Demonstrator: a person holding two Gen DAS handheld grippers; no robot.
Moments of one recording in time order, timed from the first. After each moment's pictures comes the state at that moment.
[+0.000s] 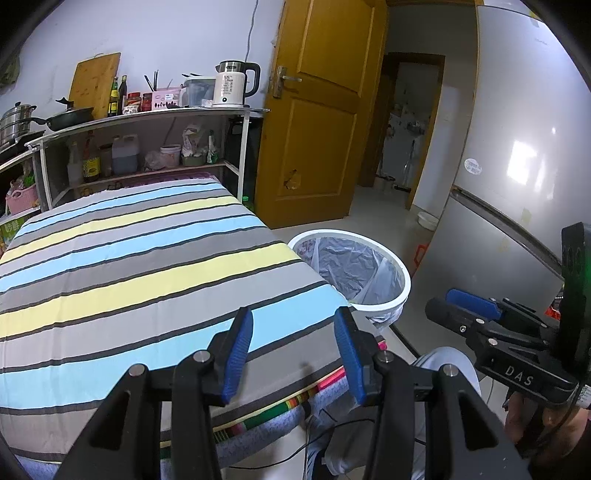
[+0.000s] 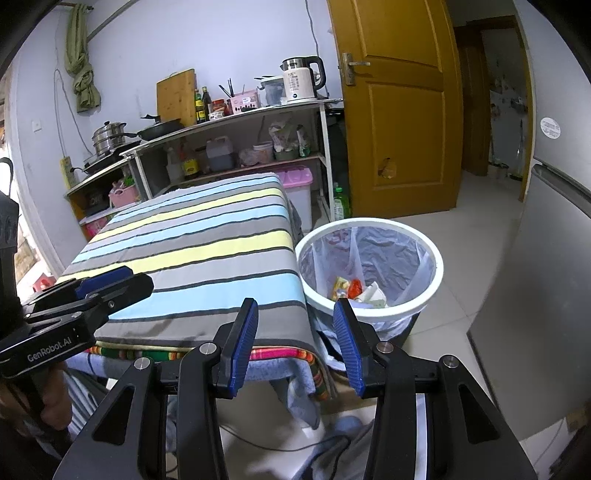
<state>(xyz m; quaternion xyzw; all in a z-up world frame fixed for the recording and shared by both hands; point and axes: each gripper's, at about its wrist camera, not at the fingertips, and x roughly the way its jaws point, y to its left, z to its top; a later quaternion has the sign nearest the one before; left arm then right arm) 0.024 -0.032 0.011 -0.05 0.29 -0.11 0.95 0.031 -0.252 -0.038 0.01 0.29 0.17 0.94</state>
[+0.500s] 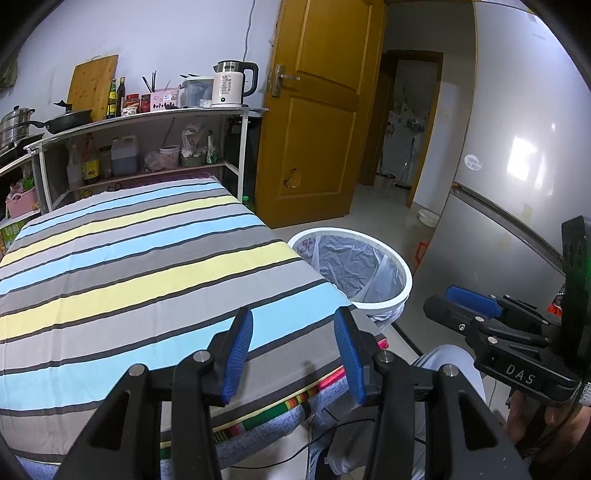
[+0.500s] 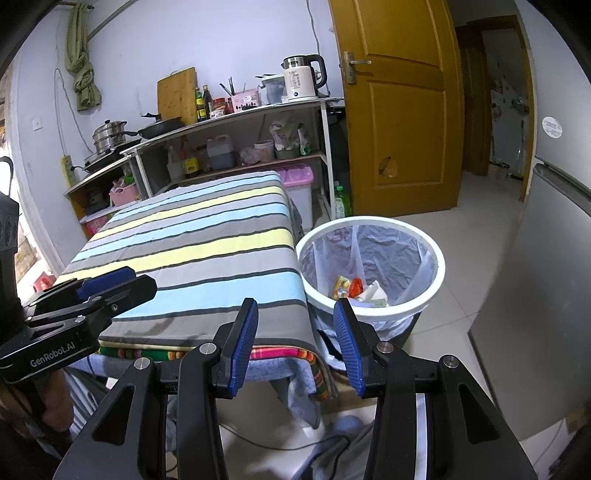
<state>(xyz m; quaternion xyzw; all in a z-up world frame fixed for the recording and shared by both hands) 0.024 -0.038 0.011 -0.04 0.30 -0.11 0.95 0.033 -0.252 -0.039 0.01 0.29 0.17 0.94</state>
